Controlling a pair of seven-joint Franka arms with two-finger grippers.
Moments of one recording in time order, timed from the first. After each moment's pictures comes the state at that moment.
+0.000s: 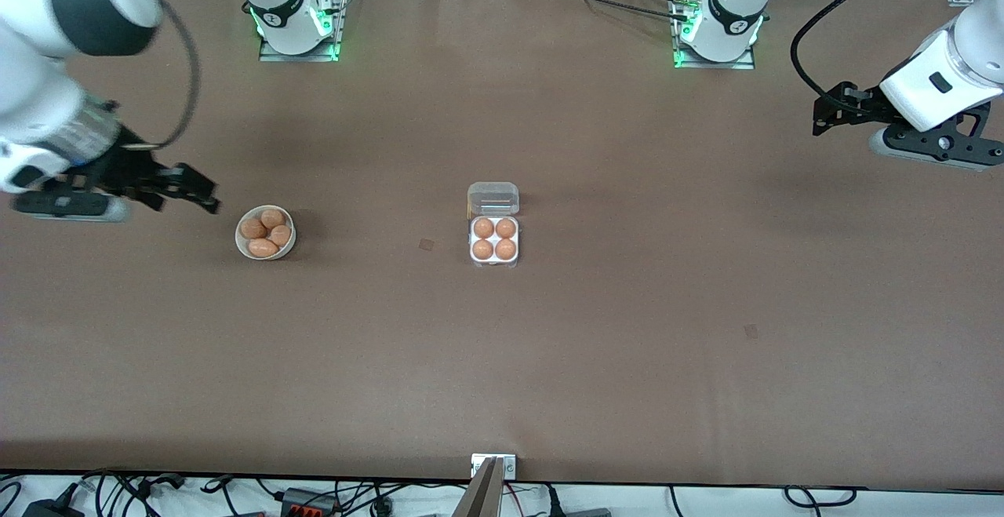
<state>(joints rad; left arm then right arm) -0.03 -0.01 -0.05 -1.64 0.00 1.48 0.09 0.16 0.05 -0.15 -1.76 0.10 1.89 0.12</state>
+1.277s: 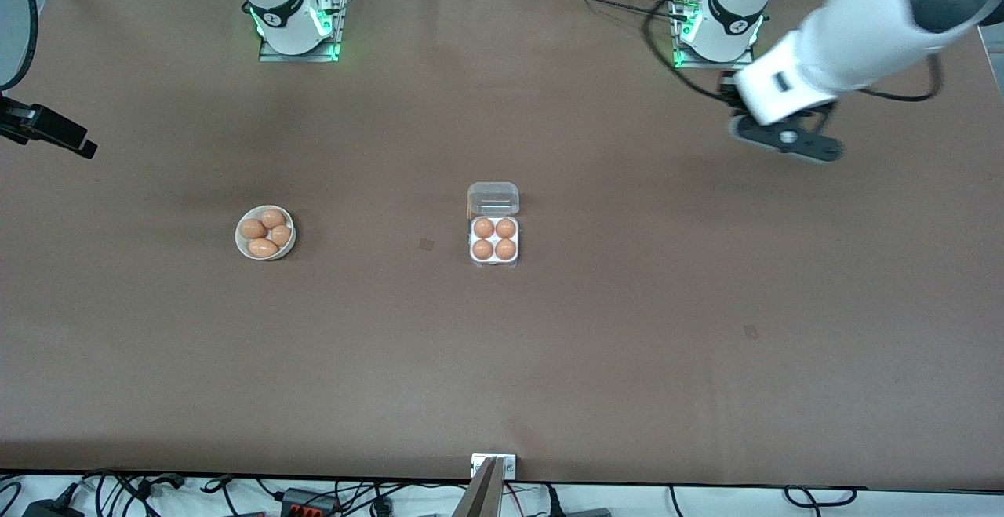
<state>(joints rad) -0.09 0.09 -0.30 -1.59 -0.08 1.39 -0.15 -0.05 0.04 -0.02 -1.53 -0.01 1.55 0.13</state>
